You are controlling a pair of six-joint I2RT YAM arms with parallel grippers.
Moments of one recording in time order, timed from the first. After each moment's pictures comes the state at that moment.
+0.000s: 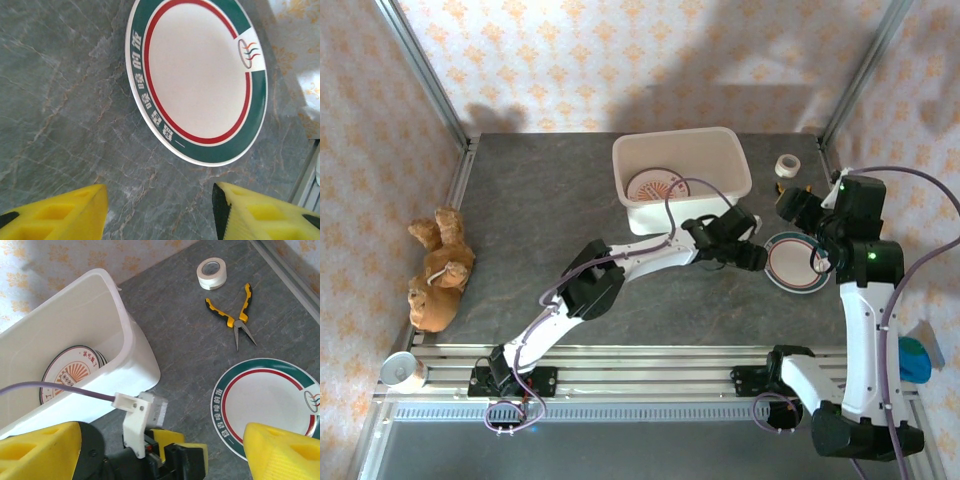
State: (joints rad) left arm -0.97 2.46 2.12 -0.47 0.24 -0.67; right arm -0.10 0.93 1.27 -0.99 -0.10 0.40
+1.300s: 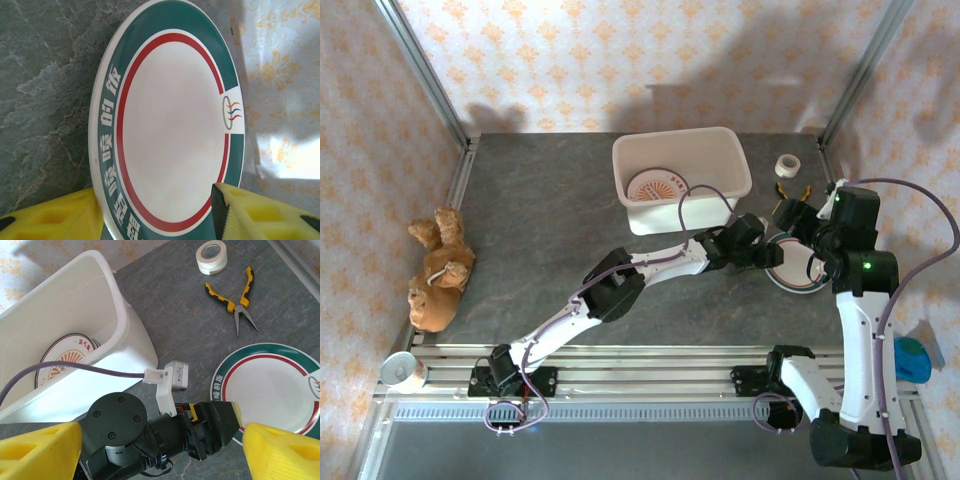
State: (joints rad) left arm -0.97 2.69 2.31 -0.23 0.27 -1.00; right arm -0.10 0.88 1.18 -0.98 -0.12 0.40
